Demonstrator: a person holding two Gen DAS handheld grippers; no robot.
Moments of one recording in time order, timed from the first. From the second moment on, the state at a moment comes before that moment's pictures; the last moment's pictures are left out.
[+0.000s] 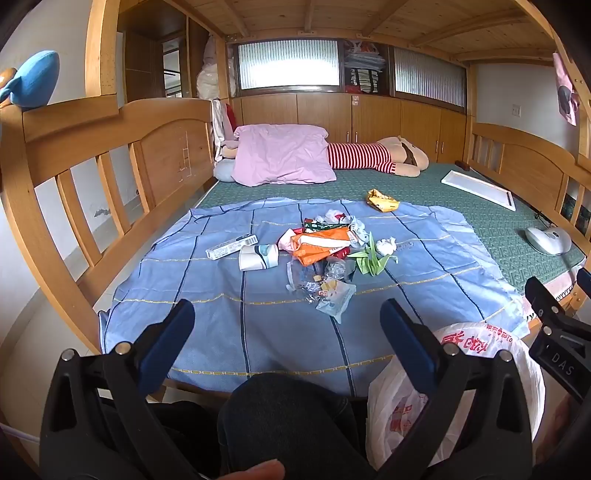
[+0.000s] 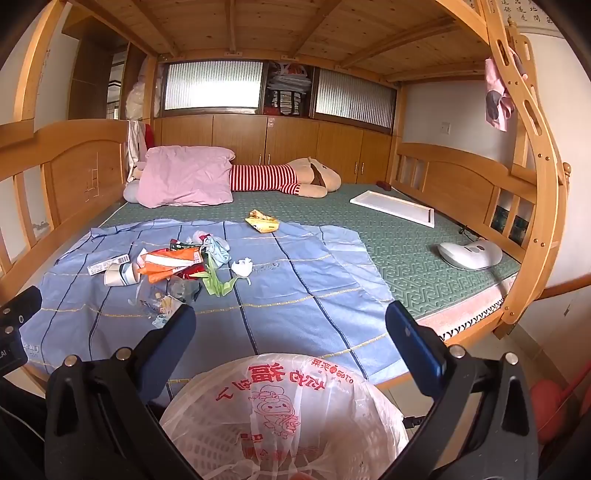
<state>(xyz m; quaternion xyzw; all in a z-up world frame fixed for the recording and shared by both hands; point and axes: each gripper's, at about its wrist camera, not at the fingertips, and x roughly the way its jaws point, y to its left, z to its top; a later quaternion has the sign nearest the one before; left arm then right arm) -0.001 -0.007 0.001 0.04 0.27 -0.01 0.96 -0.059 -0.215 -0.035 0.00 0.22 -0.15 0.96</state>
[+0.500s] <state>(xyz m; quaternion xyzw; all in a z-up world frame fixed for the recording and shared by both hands) -0.001 -0.007 0.000 0.04 0.27 -0.01 0.96 -0.058 -0.216 -0.037 0.00 0.23 -0.15 0.96</state>
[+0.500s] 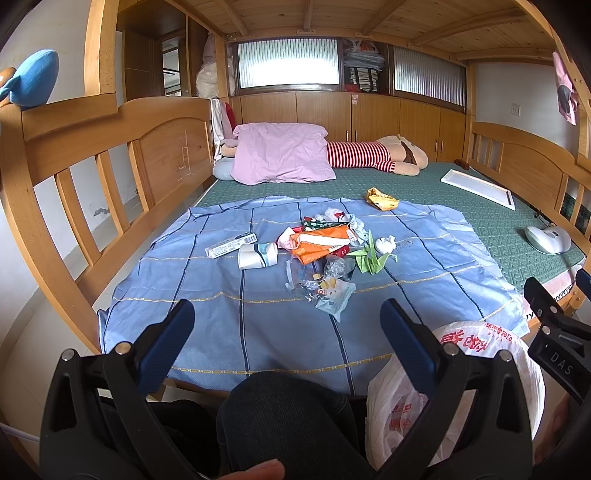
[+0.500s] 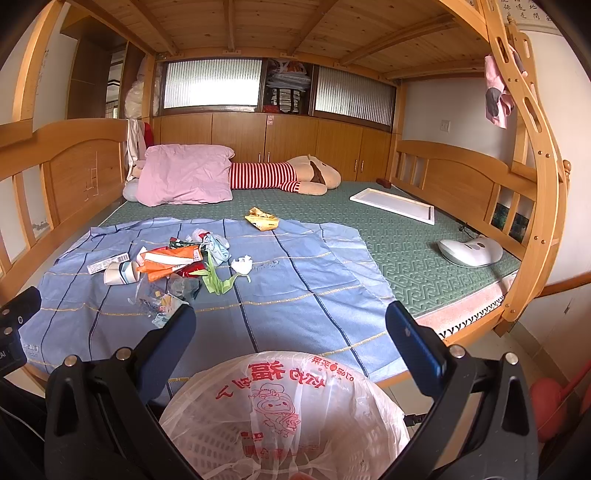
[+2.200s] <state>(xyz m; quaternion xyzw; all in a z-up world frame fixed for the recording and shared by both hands) 0.226 0.132 -0.084 -0.08 0.43 -0.04 0.90 0.072 -0.184 -0.093 0.03 0.38 -0.06 0.92</state>
